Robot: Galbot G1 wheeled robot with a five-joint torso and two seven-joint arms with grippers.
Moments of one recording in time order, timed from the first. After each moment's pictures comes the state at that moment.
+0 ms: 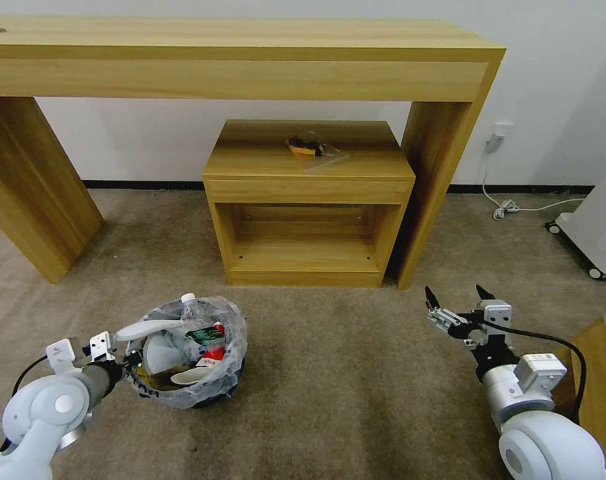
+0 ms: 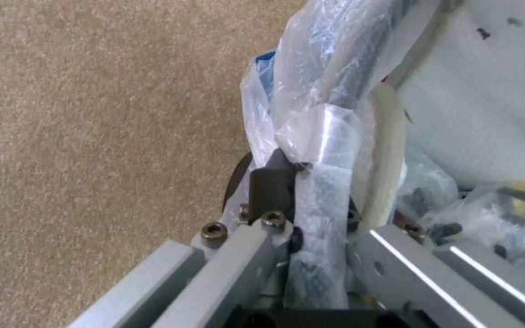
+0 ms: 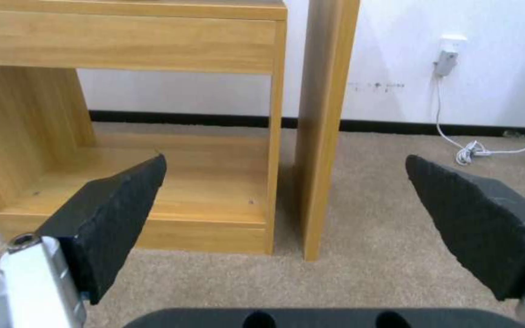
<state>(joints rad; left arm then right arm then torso) 1.42 -1.02 -0.75 -1.90 -1.19 0.74 -0.47 -1.59 1.16 0.64 2.26 0.39 -0.22 0.15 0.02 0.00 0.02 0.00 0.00</state>
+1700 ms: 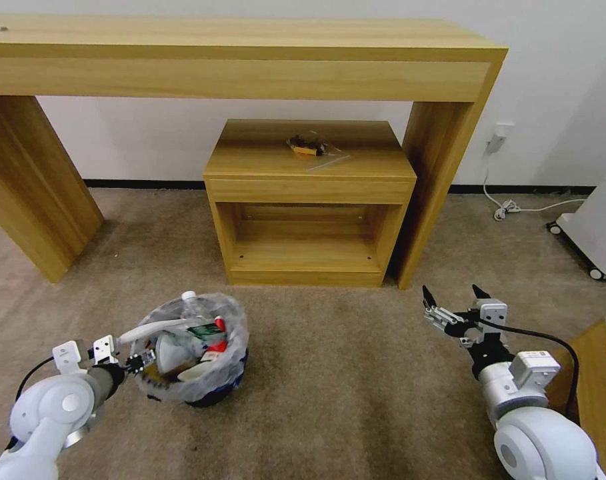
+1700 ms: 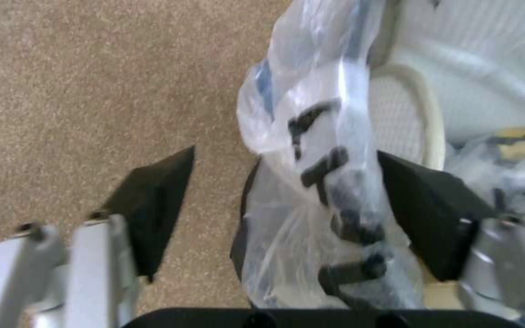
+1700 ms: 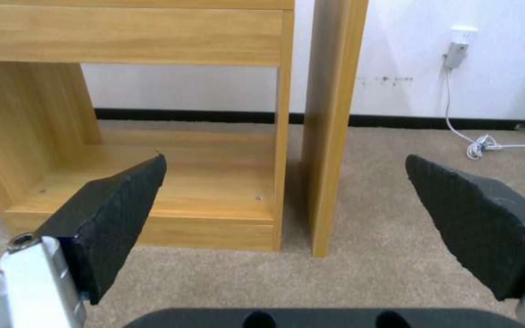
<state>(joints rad) 1.41 -0.99 -0.75 -1.91 -1.22 0.74 -0.50 -1.57 1.16 0.62 2.23 0.40 -0.21 0.15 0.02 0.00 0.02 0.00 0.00</state>
